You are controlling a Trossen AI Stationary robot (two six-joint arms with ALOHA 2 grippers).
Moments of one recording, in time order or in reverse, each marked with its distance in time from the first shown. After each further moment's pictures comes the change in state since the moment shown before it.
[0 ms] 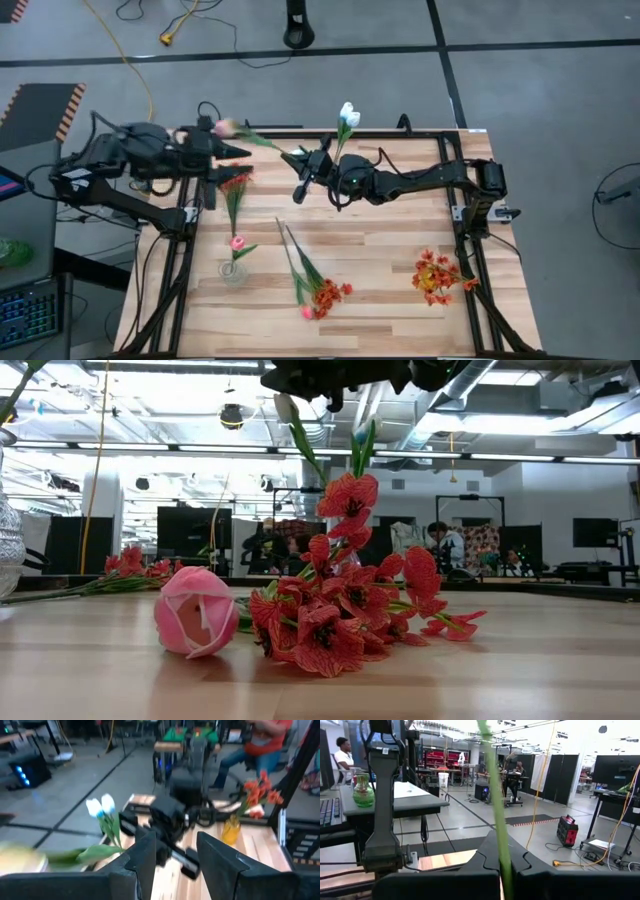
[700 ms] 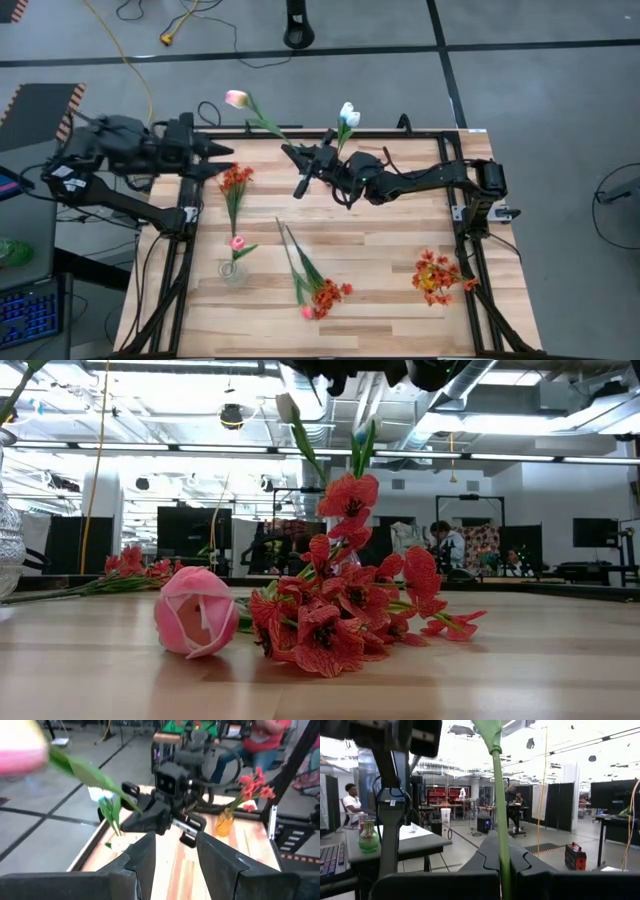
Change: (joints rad) left arm 0.000 -0.019 0.041 -0.131 0.018 -0.075; right arm 0.001 0.000 0.002 0.214 -0.017 -0.001
